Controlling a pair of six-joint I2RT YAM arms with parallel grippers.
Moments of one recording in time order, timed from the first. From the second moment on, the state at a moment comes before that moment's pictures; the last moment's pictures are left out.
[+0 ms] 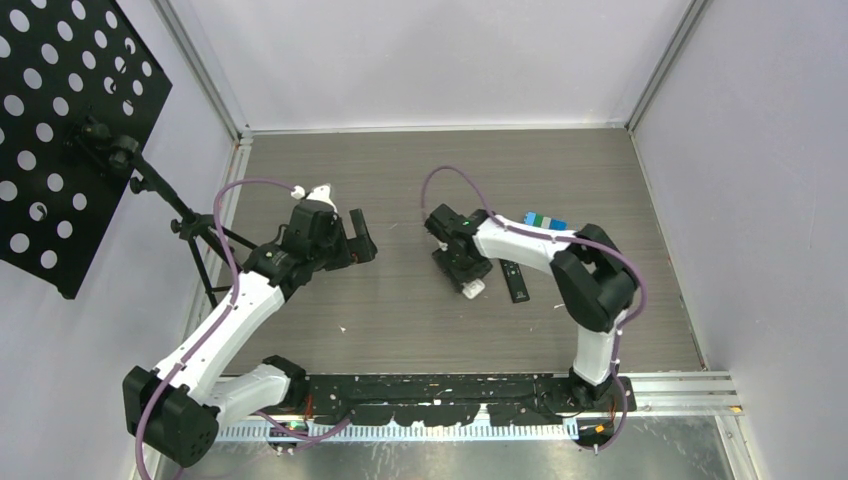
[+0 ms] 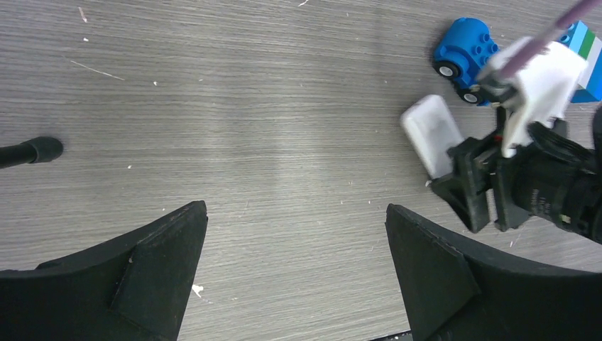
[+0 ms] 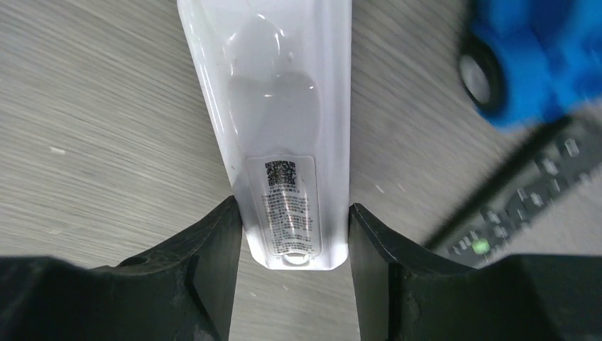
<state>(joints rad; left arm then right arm) -0.45 1.04 0.88 -0.59 -0.08 -0.57 0.79 1.91 1.32 -0.77 0.12 0.14</state>
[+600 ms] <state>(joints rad) -0.45 1.05 0.92 -0.64 -0.08 -0.58 0.71 1.72 1.06 -0.70 0.18 0.36</state>
